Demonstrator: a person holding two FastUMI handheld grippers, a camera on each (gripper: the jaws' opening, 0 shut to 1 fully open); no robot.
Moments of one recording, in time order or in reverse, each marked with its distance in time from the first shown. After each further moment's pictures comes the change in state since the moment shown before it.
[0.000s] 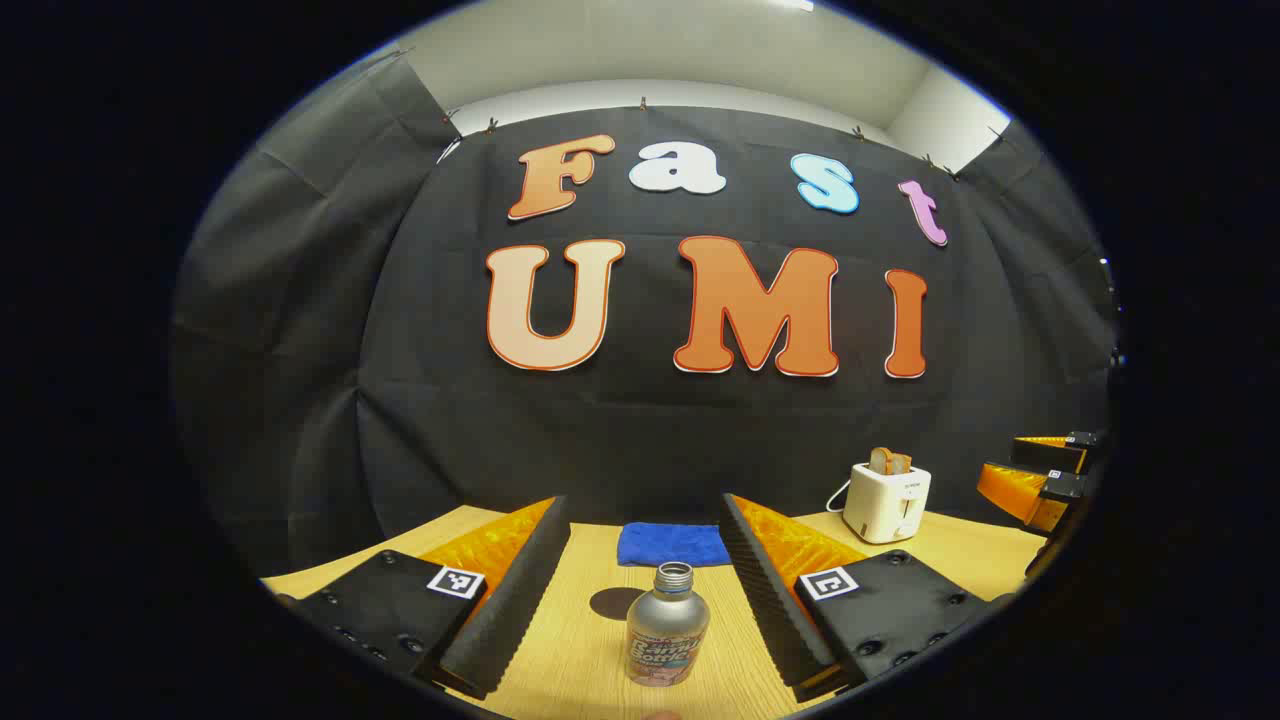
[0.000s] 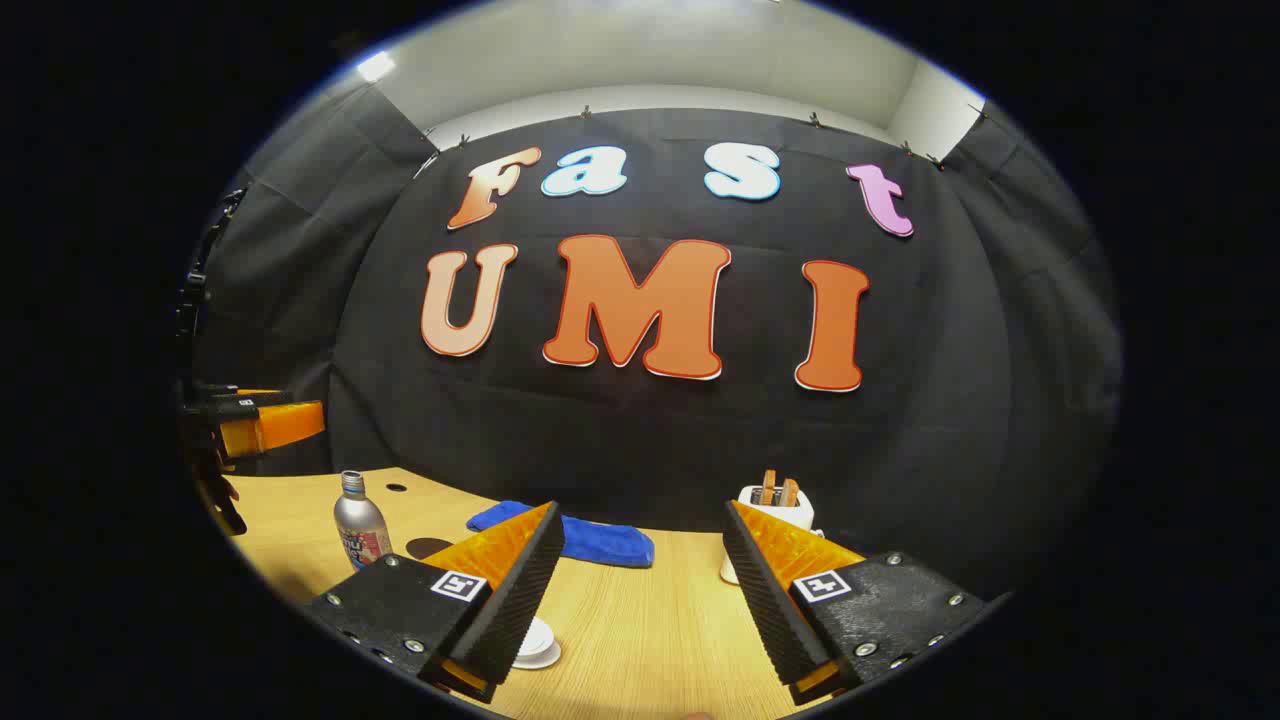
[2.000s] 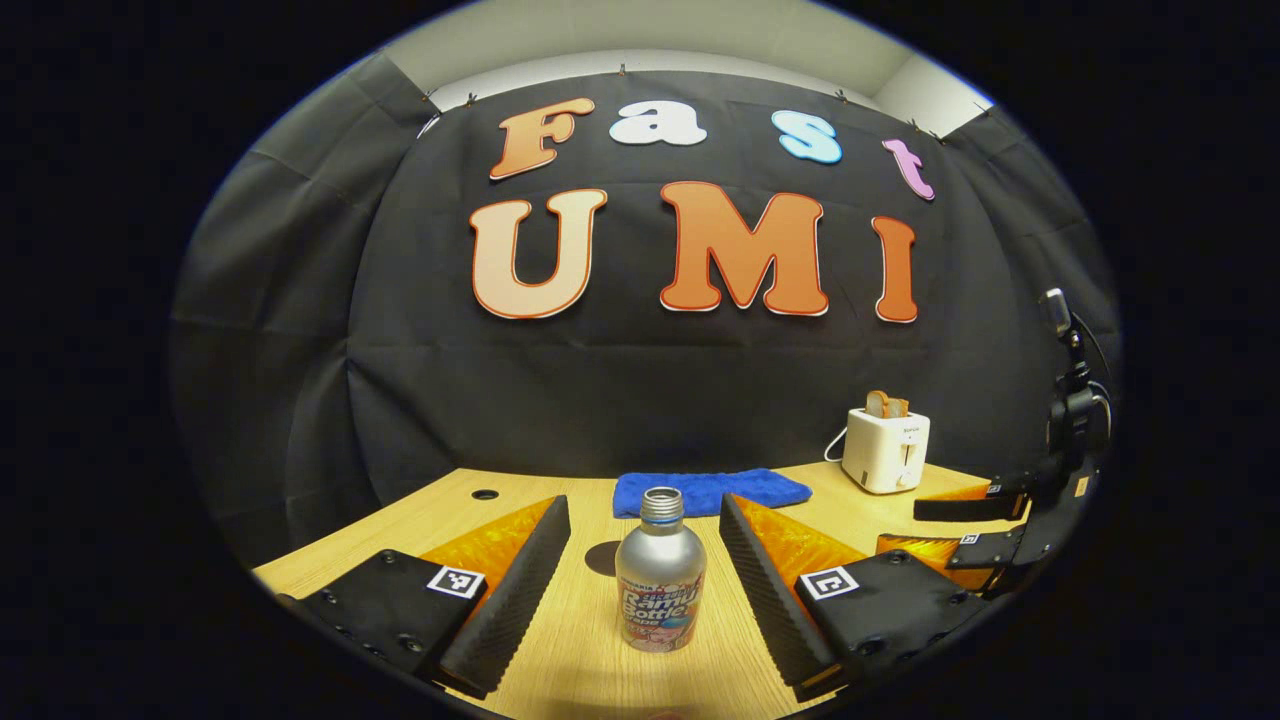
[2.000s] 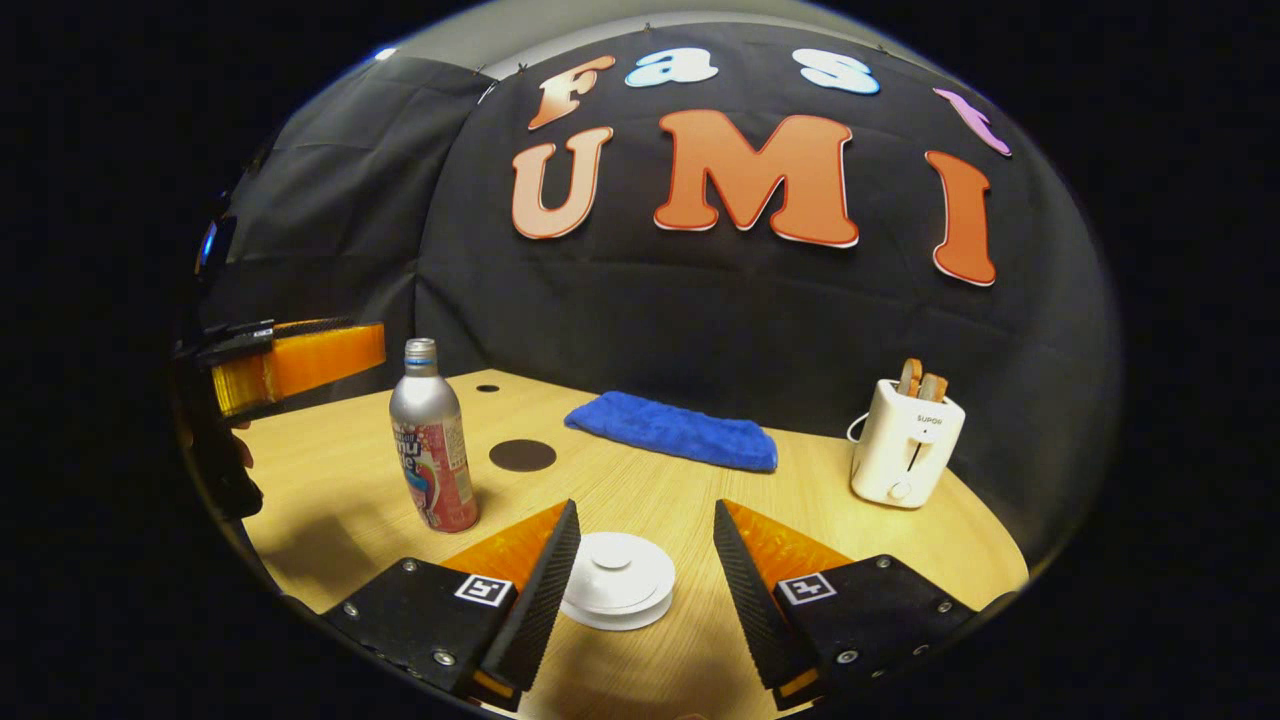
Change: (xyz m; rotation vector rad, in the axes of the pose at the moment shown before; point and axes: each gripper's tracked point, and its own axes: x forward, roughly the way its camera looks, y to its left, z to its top) left arm -0.012 -0.005 -0.061 0.035 0.138 -0.028; right arm 0.011 0.100 -0.132 -0.029 0.350 0.313
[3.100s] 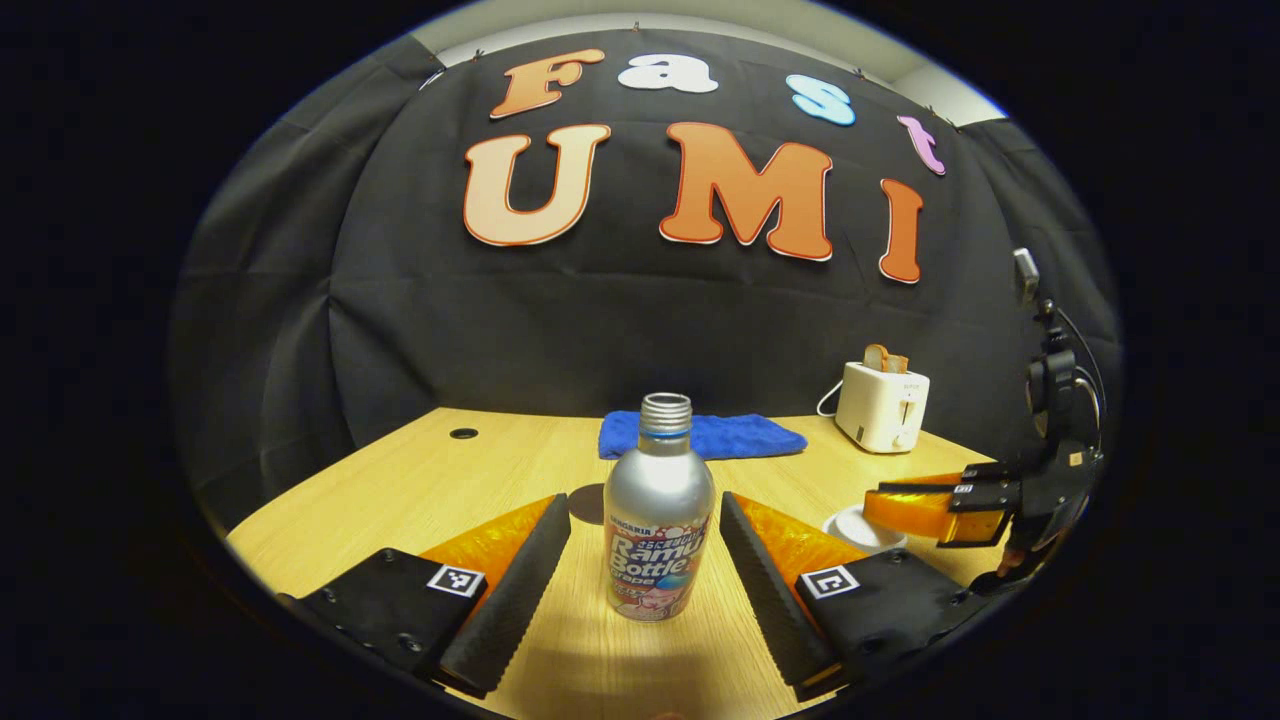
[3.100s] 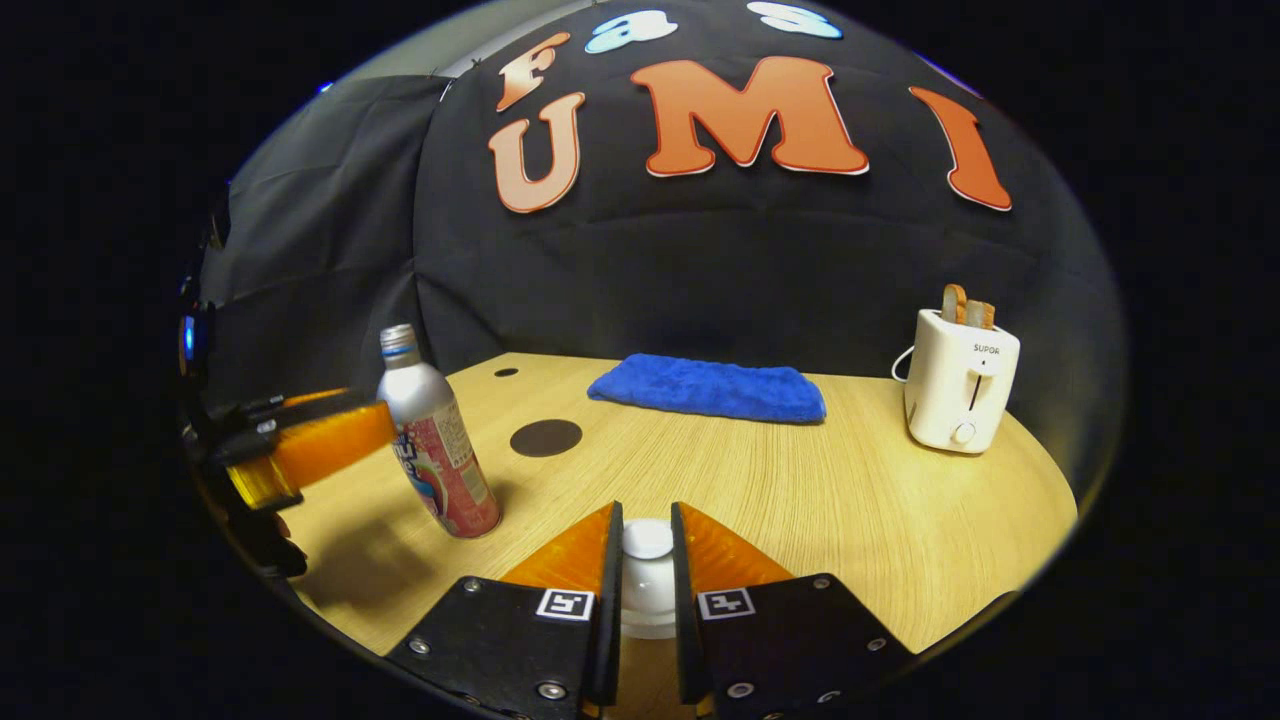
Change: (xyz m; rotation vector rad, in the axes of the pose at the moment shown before) left arm 0.018 0.000 -0.067 -0.048 0.166 -0.041; right arm 0.025 0.010 -0.010 0.158 0.061 0.068
